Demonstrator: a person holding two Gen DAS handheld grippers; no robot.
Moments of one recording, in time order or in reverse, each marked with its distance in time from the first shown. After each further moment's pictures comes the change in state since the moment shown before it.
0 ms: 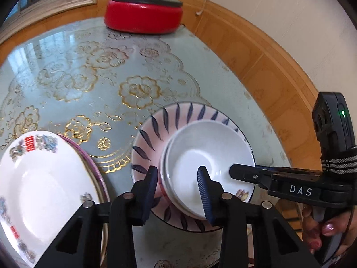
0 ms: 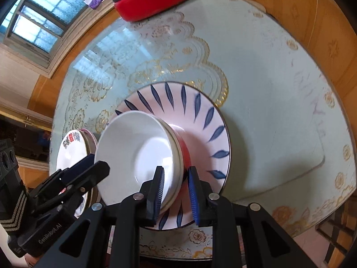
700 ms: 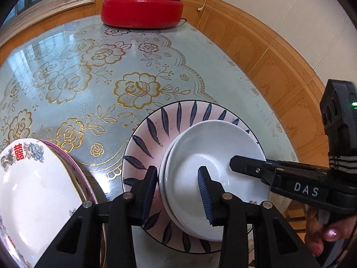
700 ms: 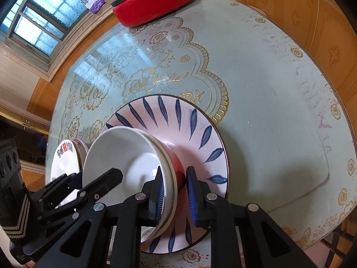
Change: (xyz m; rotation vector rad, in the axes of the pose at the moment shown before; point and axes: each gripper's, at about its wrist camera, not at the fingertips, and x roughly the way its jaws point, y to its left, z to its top) left arm 0.032 0.000 0.011 0.001 0.006 0.035; right arm 0.011 -0.009 0.017 -0.018 -0.053 -0.011
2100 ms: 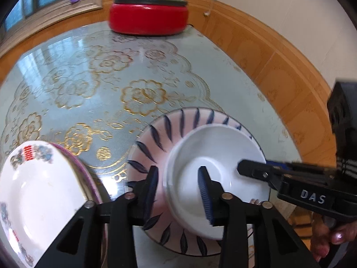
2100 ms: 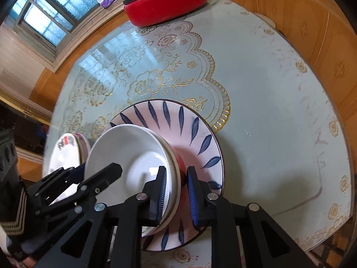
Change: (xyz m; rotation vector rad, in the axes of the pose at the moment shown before) left arm -0.015 -0.004 0.002 -0.017 -0.047 0.071; right arm -0.013 0.000 0.002 -0.074 -0.009 0.007
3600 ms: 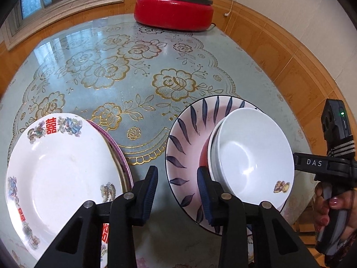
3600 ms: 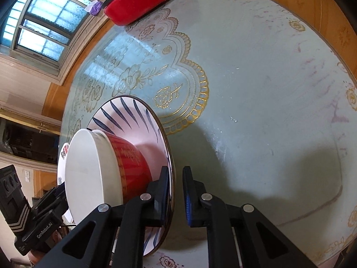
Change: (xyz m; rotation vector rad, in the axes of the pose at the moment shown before) left arm -0.009 0.024 -0.019 -0.056 0.025 0.077; right arm 0.030 -0.065 -0.008 0.111 0.047 0.128
